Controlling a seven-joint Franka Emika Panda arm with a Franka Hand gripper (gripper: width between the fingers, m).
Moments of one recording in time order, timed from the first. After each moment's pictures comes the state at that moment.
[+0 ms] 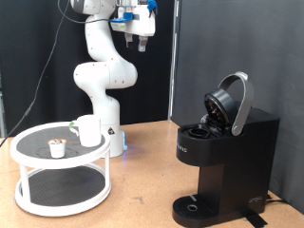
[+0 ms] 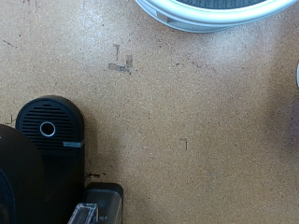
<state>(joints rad) -0.04 -0.78 0.02 -2.35 0.03 1.58 2.32</state>
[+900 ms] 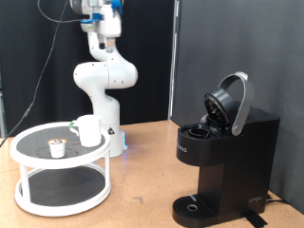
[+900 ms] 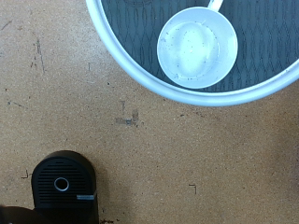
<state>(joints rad) -0.11 -0.75 -0.16 -2.35 -0.08 1.62 2.18</state>
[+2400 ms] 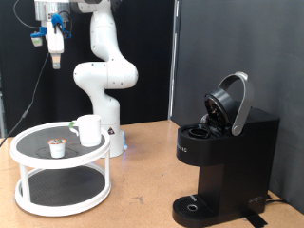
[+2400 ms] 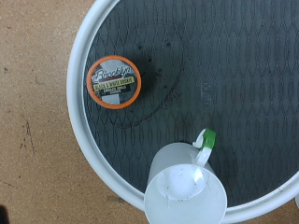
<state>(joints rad) -0.17 -0.65 -0.38 -2.35 -0.22 1.74 1.97</state>
